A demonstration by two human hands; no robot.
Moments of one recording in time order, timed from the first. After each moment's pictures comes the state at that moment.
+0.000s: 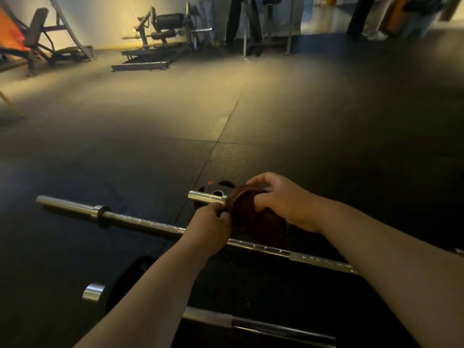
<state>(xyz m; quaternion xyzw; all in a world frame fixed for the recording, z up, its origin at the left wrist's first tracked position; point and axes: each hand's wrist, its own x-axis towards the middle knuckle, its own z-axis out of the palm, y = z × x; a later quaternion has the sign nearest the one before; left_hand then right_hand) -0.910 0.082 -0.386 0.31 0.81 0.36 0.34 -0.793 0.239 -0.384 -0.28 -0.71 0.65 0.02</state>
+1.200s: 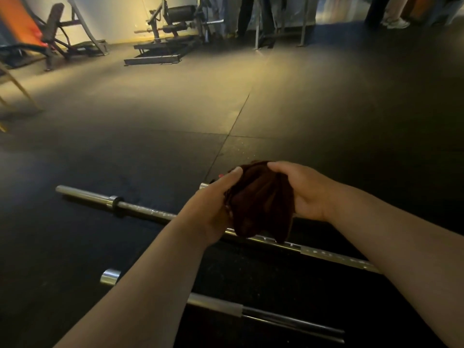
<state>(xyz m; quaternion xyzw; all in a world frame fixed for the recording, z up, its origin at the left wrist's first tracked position) -0.913 0.075 -0.359 0.11 0.60 0.61 0.50 -0.806 0.244 -0.388 -0.35 -0.48 0.80 0.06</state>
